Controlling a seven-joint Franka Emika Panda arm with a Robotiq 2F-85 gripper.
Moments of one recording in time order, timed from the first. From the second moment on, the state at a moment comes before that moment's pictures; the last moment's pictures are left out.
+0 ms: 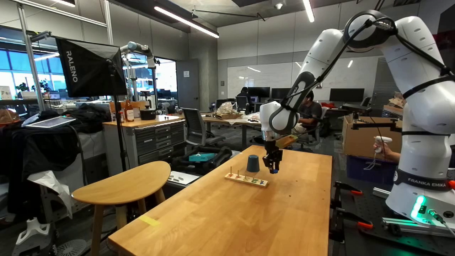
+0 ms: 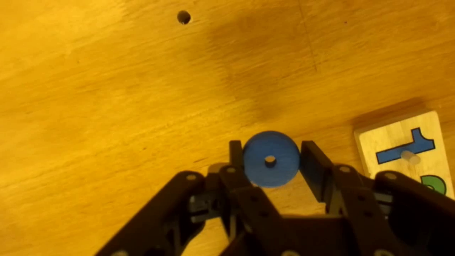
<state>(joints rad) 0.01 0.41 -0.13 -2.25 -0.09 2.57 0.28</state>
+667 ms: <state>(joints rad) -0.01 0.14 -0.13 -2.14 -0.09 2.37 0.08</state>
